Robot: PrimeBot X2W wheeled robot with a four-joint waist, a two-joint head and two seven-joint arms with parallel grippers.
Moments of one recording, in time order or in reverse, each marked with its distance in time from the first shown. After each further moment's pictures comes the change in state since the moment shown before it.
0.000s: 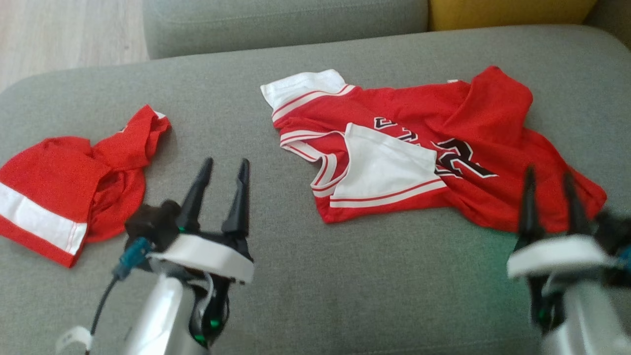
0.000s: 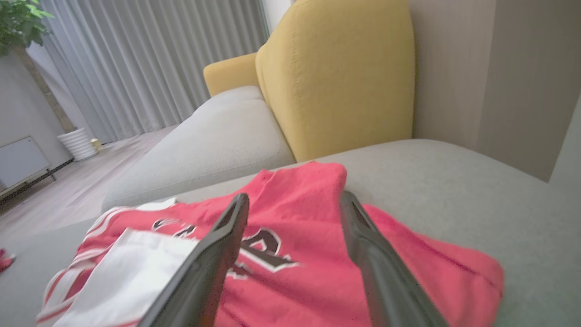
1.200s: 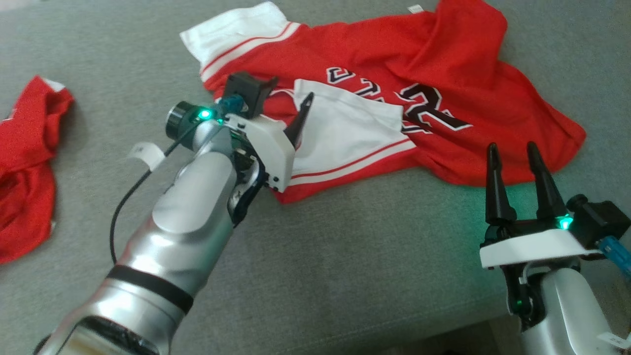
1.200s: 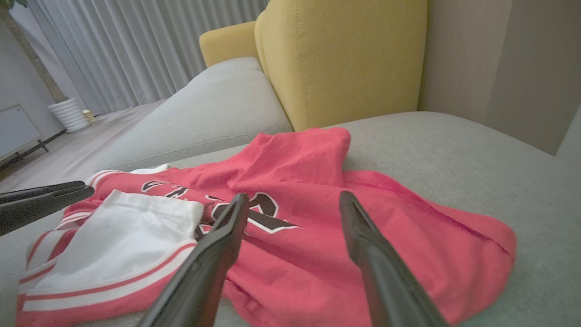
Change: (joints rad) left arm -0.599 -0.005 -0.374 0.514 -0.001 -0.030 0.185; right arm 0.055 0.001 0.175 -0.218 0.035 0.000 0.017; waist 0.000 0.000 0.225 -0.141
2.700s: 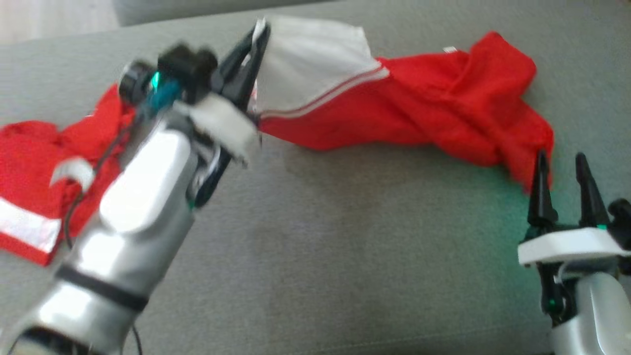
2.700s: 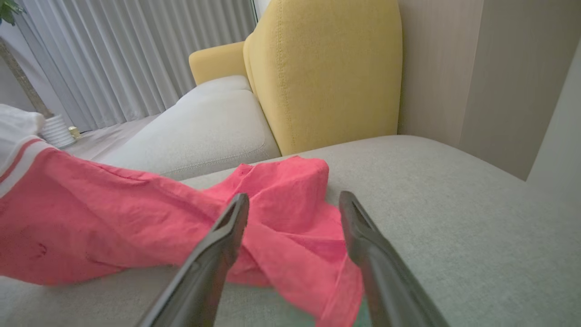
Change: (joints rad) left arm -0.019 0.171 -0.040 -0.216 -0.104 0.021 -0.185; right arm -0.018 0.000 -0.173 0.085 -0.043 0.000 0.017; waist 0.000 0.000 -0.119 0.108
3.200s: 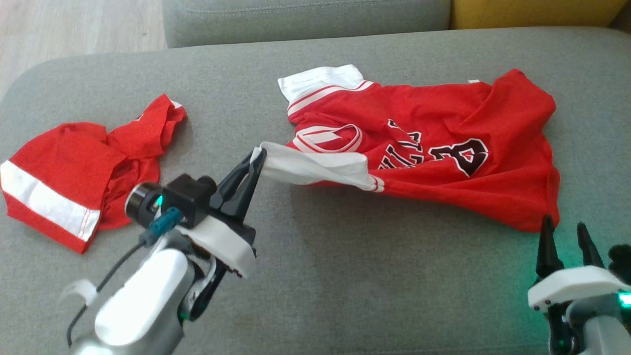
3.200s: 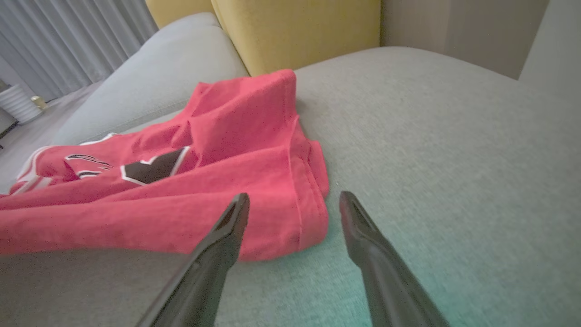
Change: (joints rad) left arm 0.385 0.132 -0.026 -0.306 -0.002 0.097 0.015; right arm 0.062 0.001 -0.093 0.174 0.032 0.000 0.083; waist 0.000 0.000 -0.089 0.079
